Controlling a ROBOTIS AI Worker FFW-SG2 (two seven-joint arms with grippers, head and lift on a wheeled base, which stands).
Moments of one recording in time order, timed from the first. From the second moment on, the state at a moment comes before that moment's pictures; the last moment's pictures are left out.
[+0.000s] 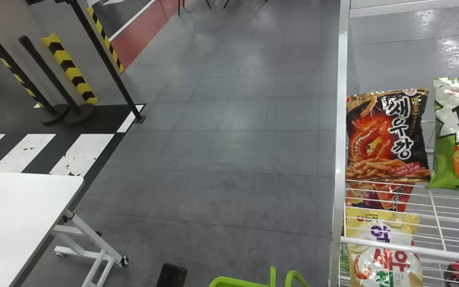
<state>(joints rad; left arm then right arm) 0.56 0.30 0.19 -2.09 0.35 1.29 -1.48 0.55 0.00 -0.06 -2.28 -0.52 1.57 0.56</state>
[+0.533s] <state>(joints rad) 0.56 0.30 0.19 -2.08 0.35 1.29 -1.48 0.59 0.00 -0.24 -2.31 -0.50 1.55 0.58</state>
